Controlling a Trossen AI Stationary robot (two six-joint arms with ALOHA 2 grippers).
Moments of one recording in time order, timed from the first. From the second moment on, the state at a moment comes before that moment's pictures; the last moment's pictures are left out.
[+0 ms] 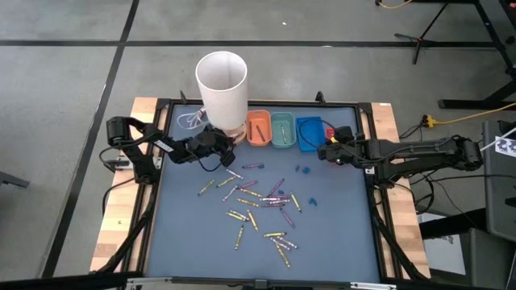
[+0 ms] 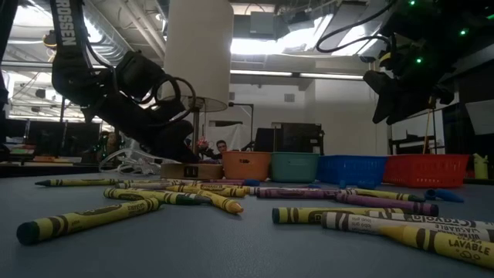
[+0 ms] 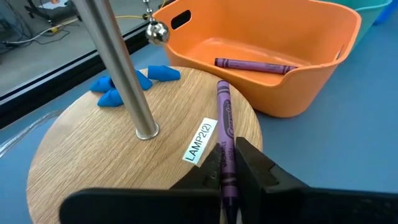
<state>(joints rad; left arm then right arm) 0.35 1.68 0.34 0.86 -0.34 -0.13 -0.06 0.99 0.61 -0.70 0.75 0.93</state>
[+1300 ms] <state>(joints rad) 0.13 1.68 0.59 0.87 -0.56 -0.44 -0.06 0.99 0.61 -0.70 0.75 0.93</state>
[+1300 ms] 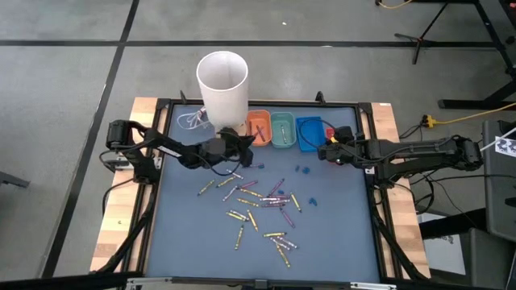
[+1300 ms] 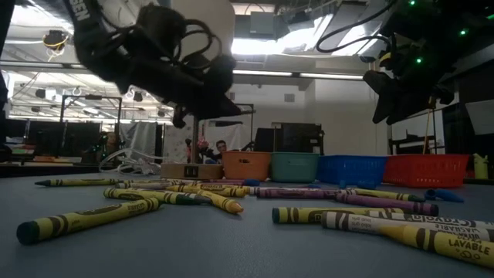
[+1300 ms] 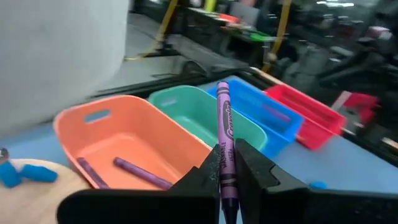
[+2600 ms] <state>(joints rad) 0.06 1.97 0.87 0.70 -0.96 -1.01 -0.06 0.99 0.61 -0.70 0.75 0.93</state>
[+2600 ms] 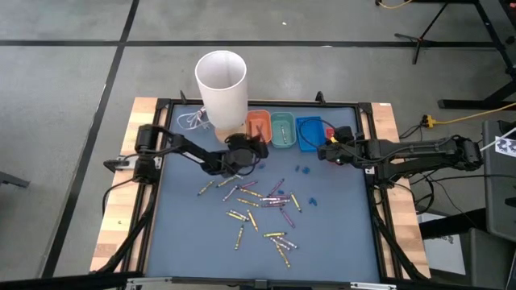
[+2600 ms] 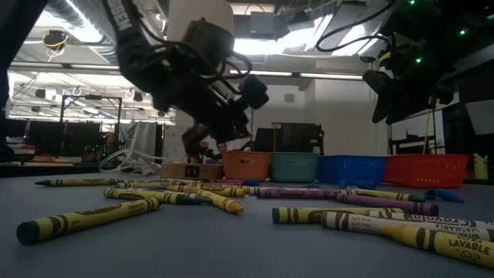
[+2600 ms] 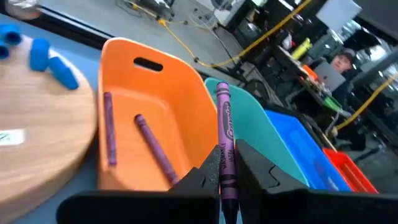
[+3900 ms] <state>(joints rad) 0.07 2.01 0.93 0.79 -0.57 -0.60 -0.06 0.99 0.61 -0.70 0.75 0.93</state>
